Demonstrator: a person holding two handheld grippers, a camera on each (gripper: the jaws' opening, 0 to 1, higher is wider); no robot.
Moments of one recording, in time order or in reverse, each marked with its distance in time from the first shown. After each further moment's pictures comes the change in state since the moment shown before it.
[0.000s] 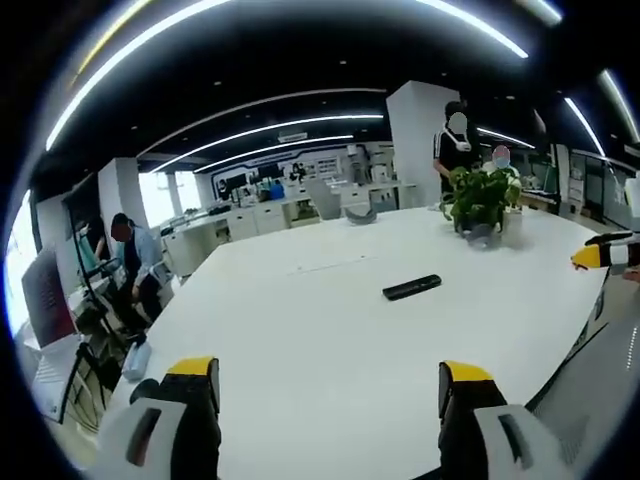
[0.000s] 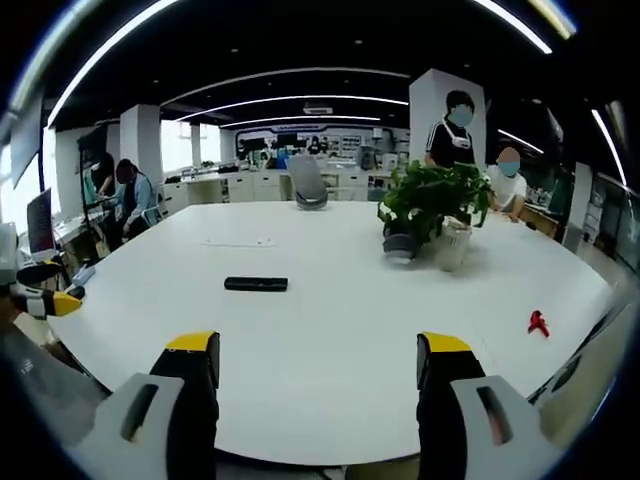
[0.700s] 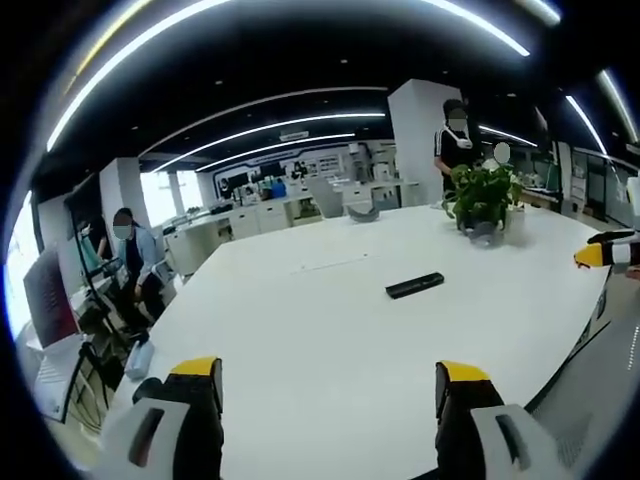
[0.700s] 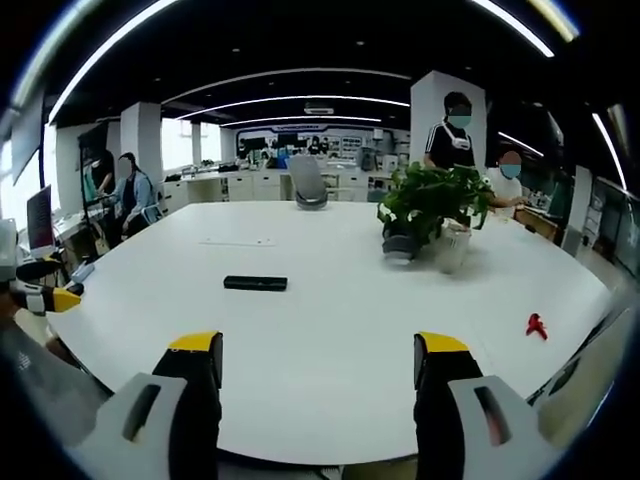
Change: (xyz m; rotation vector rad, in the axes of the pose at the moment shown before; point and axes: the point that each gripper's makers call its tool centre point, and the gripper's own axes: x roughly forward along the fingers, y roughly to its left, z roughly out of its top) left arm 0.000 0.002 -0.002 0.004 0.010 0.012; right arm -0.001 0.002 0.000 -0.016 0.003 0.000
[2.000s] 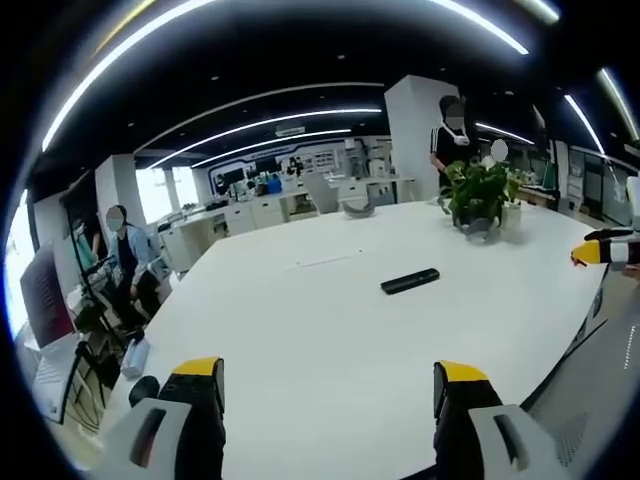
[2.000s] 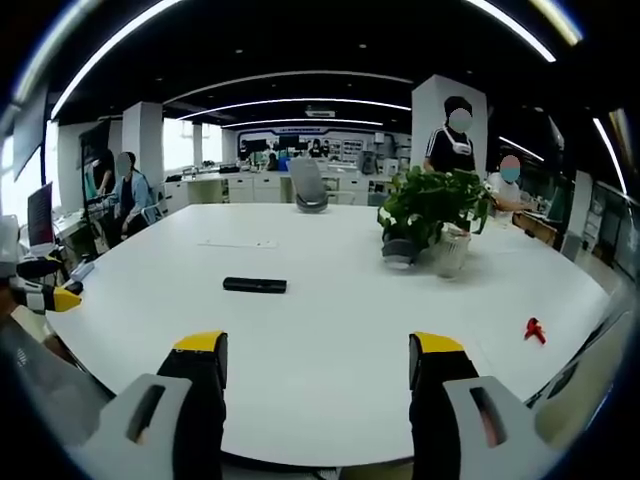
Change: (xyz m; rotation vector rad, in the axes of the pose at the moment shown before) left arm 0.001 -0.004 -0.002 0.000 0.017 -0.021; right arm -0.002 -0.002 0.002 -0.011 -0.019 -0.004
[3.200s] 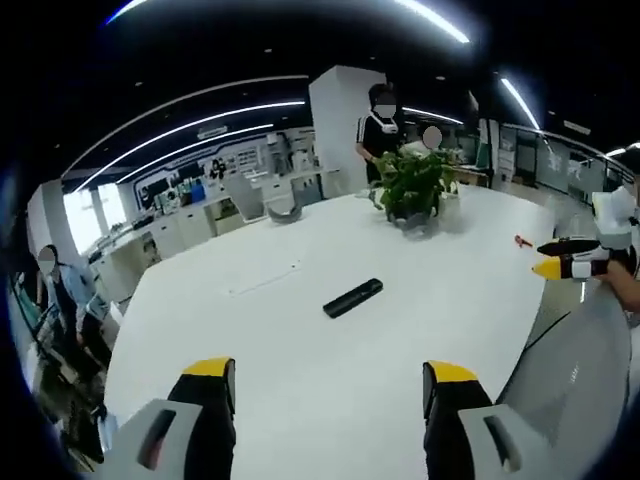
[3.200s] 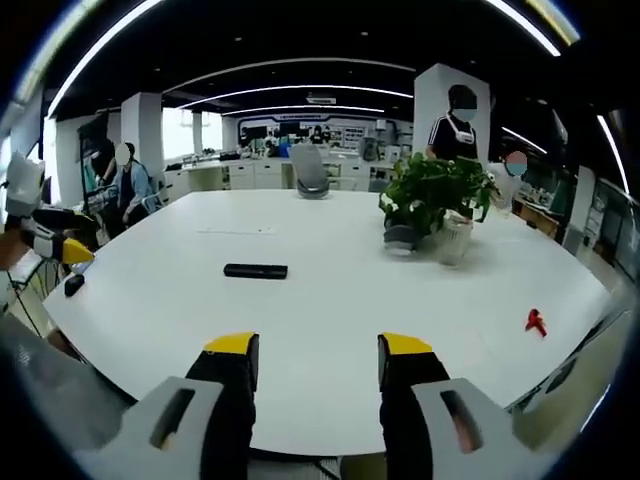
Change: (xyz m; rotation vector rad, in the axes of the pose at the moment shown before) left arm 0.048 -0.036 0.069 0.186 0.040 -0.340; right arm 0.001 0.001 -0.011 0.001 0.067 0.012
